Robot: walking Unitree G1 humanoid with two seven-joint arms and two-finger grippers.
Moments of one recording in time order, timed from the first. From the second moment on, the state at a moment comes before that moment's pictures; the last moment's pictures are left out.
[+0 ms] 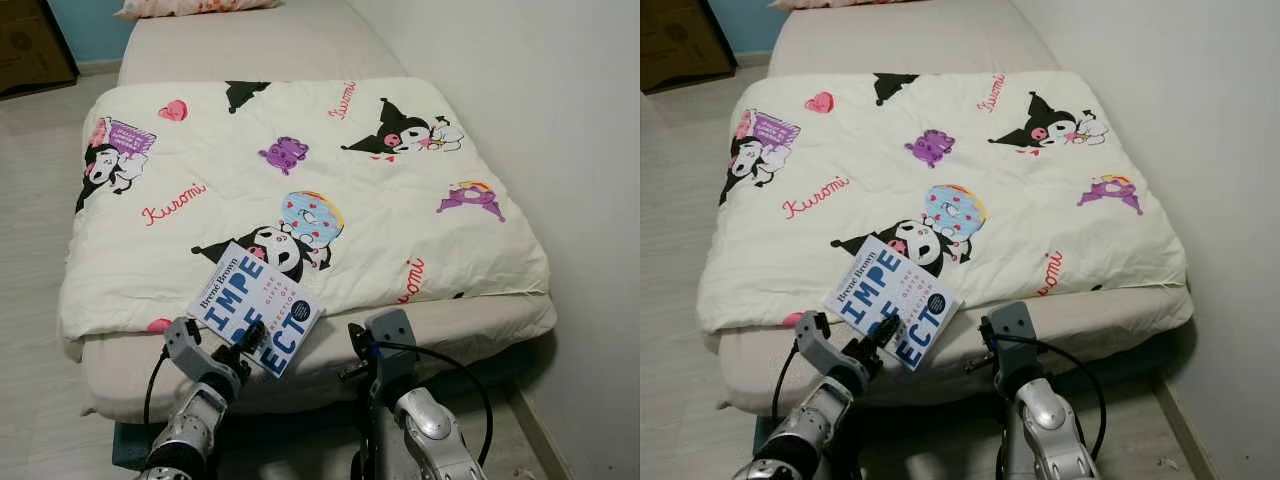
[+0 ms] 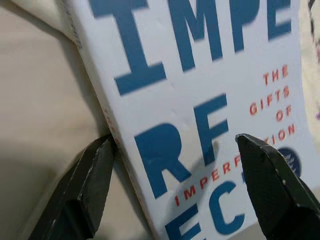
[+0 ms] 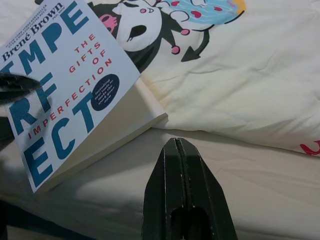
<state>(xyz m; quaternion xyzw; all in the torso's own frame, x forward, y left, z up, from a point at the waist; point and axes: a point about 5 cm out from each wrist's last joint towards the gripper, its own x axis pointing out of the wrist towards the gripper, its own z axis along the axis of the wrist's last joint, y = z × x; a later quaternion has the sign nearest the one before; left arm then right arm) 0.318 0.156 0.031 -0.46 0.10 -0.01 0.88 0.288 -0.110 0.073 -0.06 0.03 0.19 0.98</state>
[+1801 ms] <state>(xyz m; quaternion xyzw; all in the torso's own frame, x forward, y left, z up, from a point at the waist) 0.354 0.138 0.119 -0.54 -0.09 -0.24 0.80 0.292 -0.109 0.078 -0.07 0.02 0.18 0.98</state>
